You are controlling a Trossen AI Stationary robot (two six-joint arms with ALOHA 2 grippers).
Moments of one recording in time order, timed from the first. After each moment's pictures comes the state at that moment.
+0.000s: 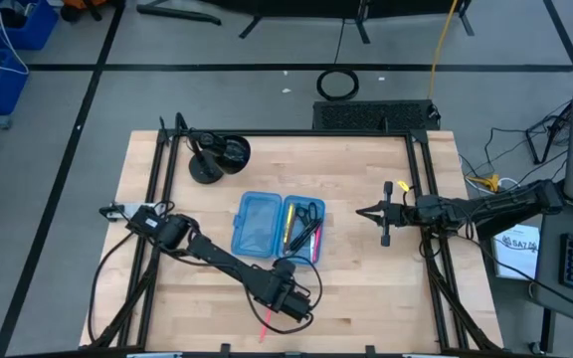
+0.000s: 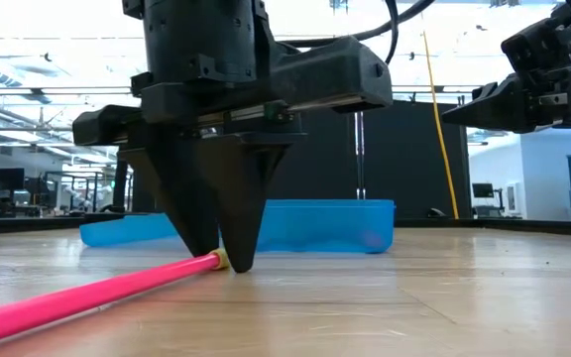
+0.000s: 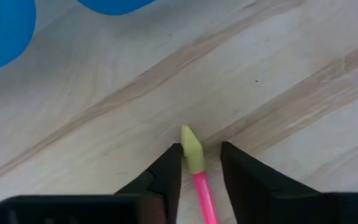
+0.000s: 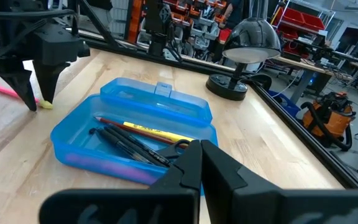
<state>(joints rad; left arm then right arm) -0.48 2.35 1.88 -1.08 -0.14 -1.51 0.11 0.46 0.02 0.31 0.23 -0.22</state>
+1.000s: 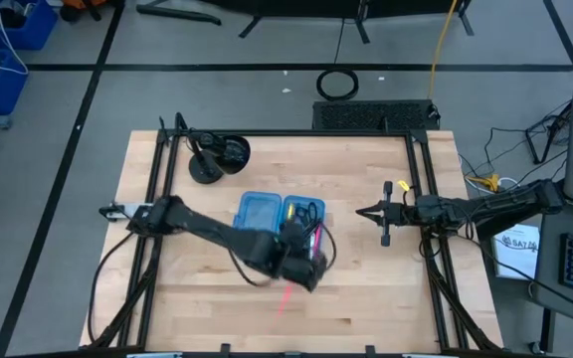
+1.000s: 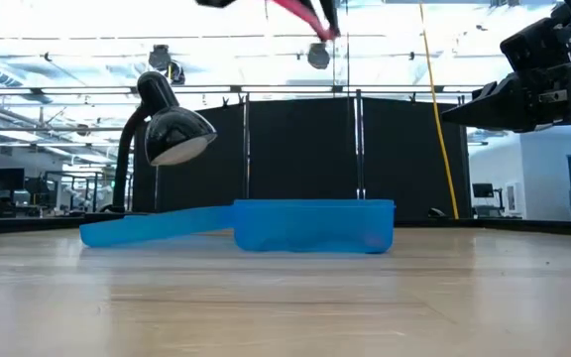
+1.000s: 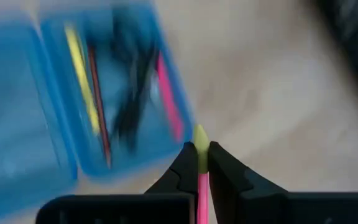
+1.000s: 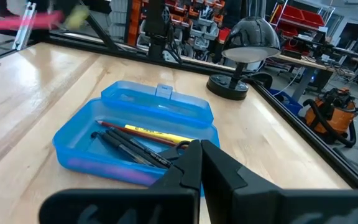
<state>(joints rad) -0.36 2.17 2.17 -1.20 -0.44 -1.44 0.11 0.46 0.02 0.31 0.23 -0.19</state>
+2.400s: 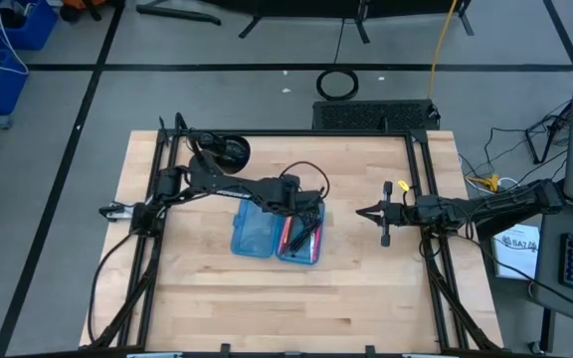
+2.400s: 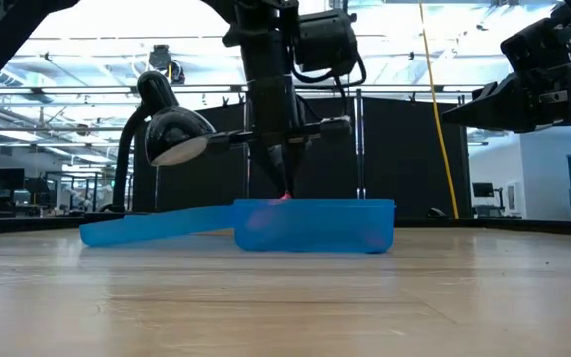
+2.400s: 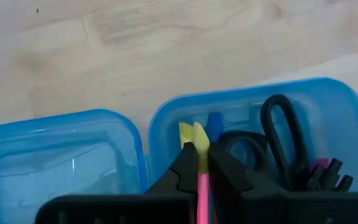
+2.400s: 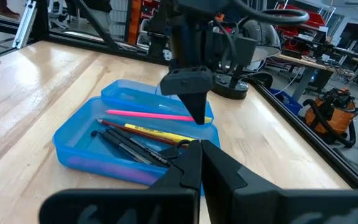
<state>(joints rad) 0.03 2.14 1.71 -0.90 -0.35 -1.23 0.11 0.46 0.02 0.31 0.23 -0.20</state>
